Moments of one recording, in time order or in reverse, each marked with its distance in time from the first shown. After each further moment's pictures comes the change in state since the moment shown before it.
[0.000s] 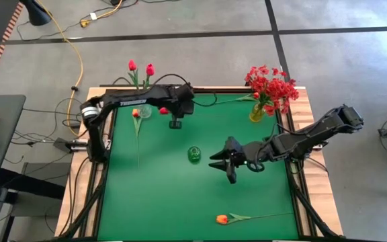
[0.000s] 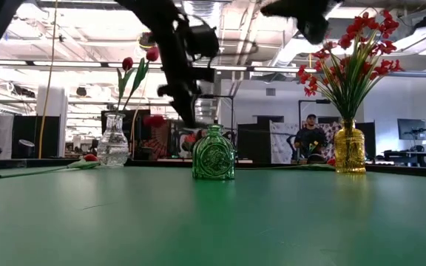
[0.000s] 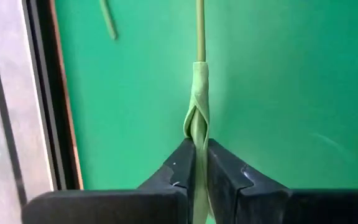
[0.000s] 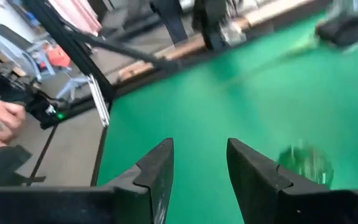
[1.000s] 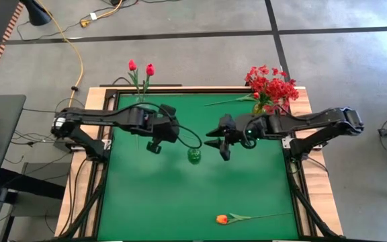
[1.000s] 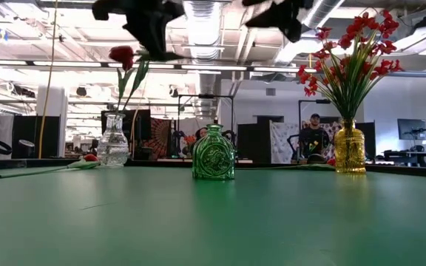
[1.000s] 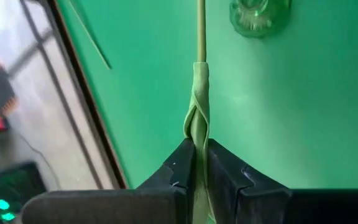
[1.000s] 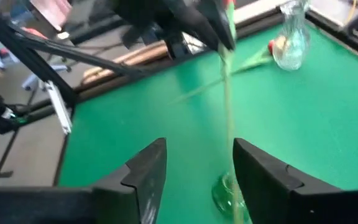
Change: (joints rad) left arm -0.422 -0.323 0.001 -0.328 -0.281 -0.085; right arm -0.258 0.027 0.219 -0.276 -0.182 -0.139
